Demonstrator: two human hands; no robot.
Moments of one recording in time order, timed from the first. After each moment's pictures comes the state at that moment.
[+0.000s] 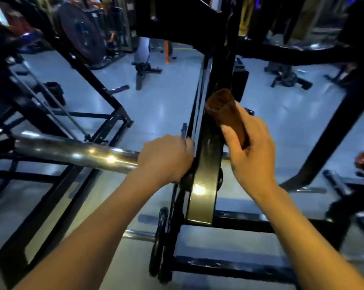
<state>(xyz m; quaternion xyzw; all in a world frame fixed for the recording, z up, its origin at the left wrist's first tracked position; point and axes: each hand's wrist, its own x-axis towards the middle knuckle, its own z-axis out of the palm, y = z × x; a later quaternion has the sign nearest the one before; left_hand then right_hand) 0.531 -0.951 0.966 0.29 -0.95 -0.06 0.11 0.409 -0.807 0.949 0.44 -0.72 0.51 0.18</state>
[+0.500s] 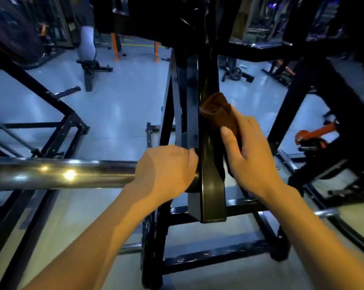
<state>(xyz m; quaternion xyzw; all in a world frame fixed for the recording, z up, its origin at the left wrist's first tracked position) 0.555 -0.961 0.960 0.14 -0.98 -0.08 0.12 0.446 -0.801 0.962 0.38 -0.82 0.40 0.15</state>
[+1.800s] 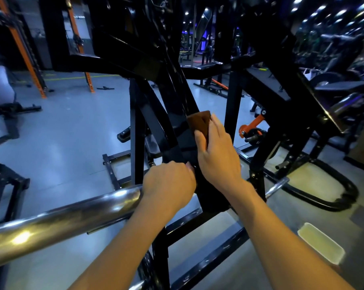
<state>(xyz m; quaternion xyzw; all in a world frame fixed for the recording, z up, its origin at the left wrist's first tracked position) 0.575 -0.992 0.970 0.03 -1.00 0.00 0.07 0.500 -0.873 0.959 0.16 -0.89 0.35 0.25</state>
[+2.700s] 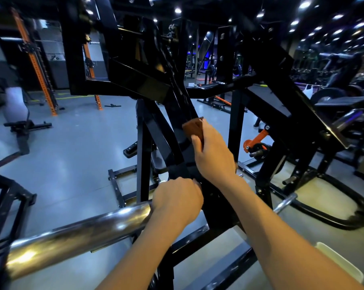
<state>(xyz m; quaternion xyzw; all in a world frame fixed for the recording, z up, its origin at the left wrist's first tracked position) 0.579 -0.989 0.980 0.00 -1.00 0.01 0.05 0.475 -0.893 0.988 0.20 -0.87 0.35 0.27</state>
